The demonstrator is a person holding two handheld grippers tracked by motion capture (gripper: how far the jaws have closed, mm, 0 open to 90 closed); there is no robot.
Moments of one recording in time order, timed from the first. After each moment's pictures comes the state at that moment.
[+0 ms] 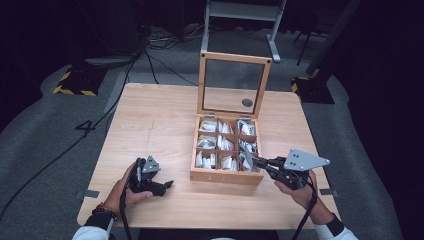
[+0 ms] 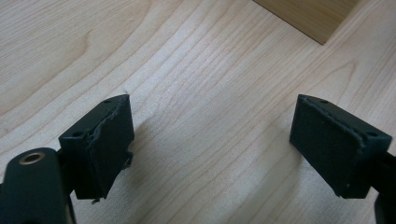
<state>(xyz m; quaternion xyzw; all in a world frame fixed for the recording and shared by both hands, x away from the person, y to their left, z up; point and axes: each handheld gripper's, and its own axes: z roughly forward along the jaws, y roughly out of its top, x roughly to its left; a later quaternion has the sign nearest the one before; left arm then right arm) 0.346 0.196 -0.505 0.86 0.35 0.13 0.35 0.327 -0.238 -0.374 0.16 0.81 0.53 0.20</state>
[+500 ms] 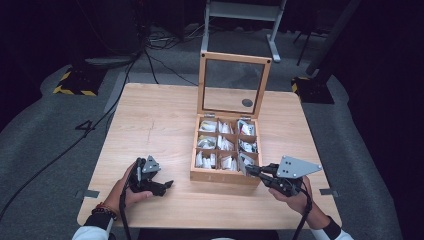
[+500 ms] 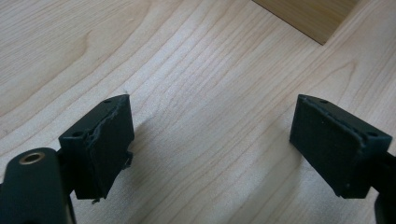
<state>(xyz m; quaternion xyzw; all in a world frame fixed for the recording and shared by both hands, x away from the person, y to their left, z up) 0.347 0.196 -0.505 0.86 0.35 0.13 0.35 0.314 -0.222 -0.382 0.14 0.82 0.53 0.17</state>
